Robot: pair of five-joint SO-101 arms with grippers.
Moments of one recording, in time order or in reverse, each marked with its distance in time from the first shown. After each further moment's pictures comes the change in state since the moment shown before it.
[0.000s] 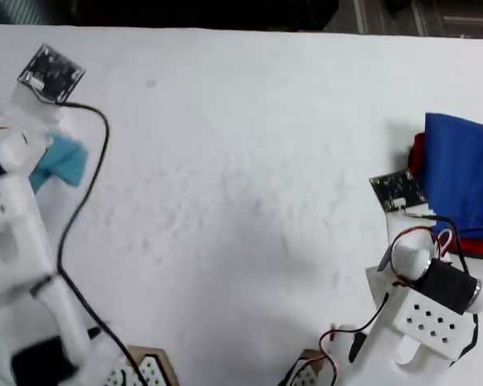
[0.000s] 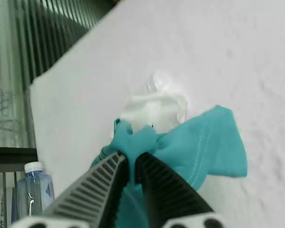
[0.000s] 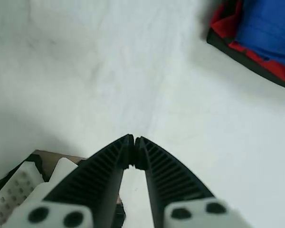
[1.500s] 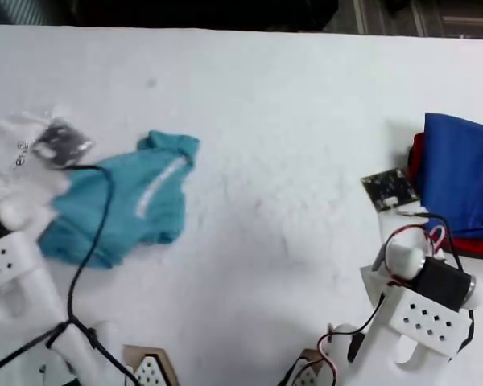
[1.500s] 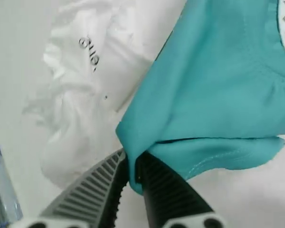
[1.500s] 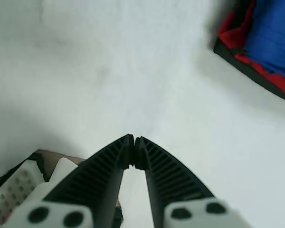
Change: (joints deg) left arm -14.8 -14.2 24.8 7.7 -10.5; right arm -4.6 0.0 0.0 0.0 0.1
